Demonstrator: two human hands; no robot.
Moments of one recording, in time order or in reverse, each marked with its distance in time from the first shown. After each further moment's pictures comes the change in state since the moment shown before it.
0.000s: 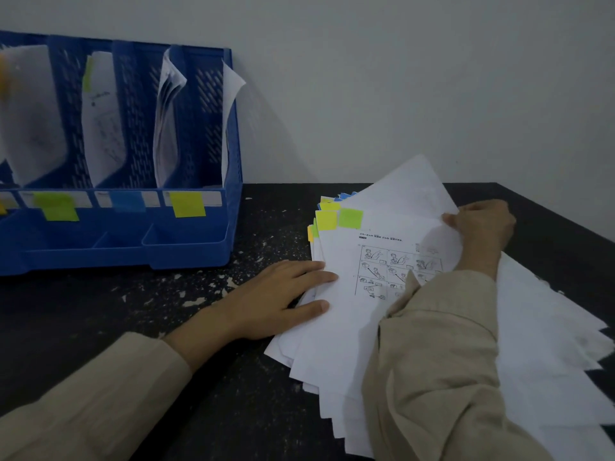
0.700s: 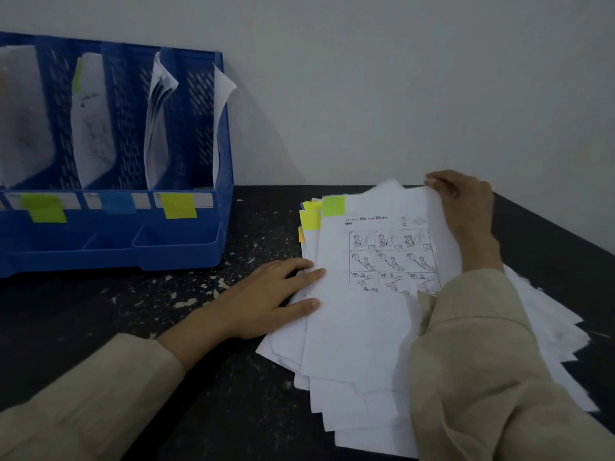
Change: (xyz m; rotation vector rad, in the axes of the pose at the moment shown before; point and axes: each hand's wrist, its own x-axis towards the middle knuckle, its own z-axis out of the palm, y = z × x) left_hand 0.002 -0.003 0.002 0.030 -0.019 -0.012; right_hand 0.002 -0.008 -0.013 -0.020 0.018 -0.703
